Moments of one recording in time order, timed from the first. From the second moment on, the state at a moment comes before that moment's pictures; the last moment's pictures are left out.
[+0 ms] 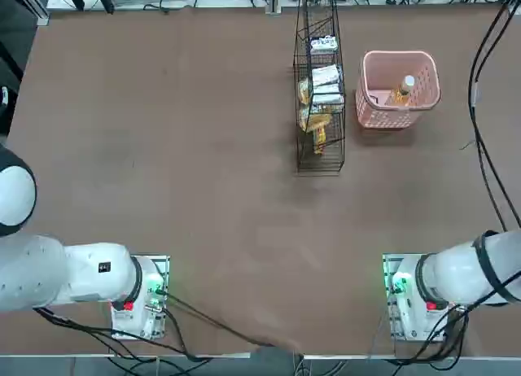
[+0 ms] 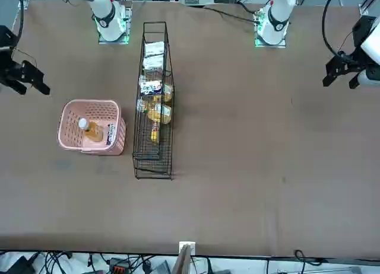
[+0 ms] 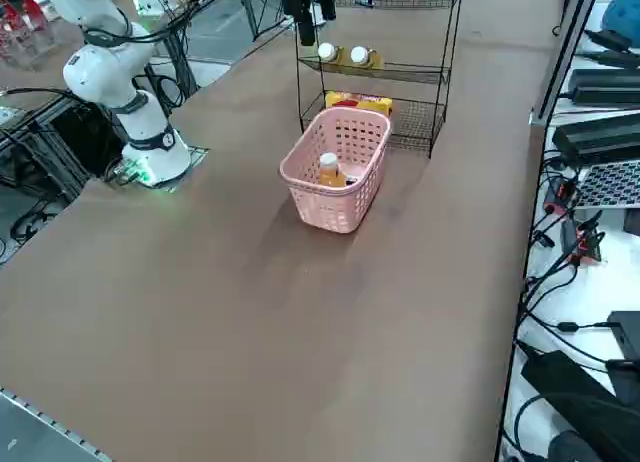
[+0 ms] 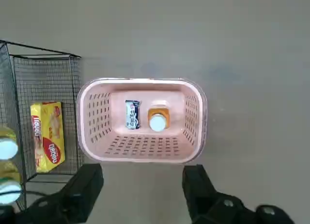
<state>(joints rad) 0.12 0.02 -0.15 -1.55 0.04 1.58 -0.01</state>
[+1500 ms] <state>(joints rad) 0.11 0.09 -0.13 -2.02 0.04 2.09 -0.06</state>
